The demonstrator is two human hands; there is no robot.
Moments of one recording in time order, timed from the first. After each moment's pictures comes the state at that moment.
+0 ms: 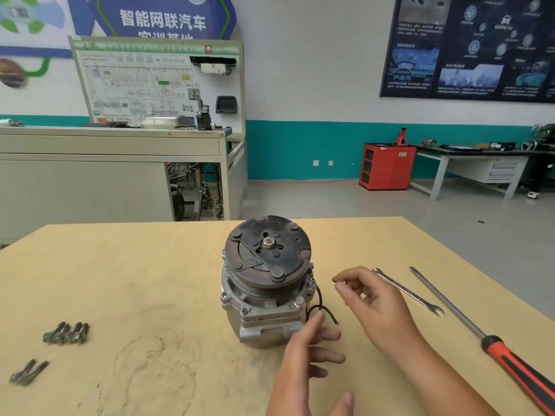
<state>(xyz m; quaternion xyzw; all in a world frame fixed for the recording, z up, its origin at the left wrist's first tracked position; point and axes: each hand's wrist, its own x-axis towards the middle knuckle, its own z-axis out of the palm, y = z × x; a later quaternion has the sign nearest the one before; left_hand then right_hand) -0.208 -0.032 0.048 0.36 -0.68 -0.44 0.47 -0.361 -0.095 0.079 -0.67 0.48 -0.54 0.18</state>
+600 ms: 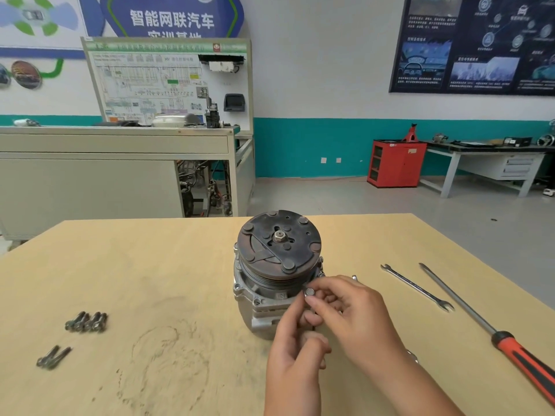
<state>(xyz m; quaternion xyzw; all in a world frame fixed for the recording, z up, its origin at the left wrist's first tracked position) -0.213 -0.025 0.070 0.34 -0.36 -0.58 0.65 -0.310 -0.067 0.092 -0.72 0.45 -0.51 0.15</state>
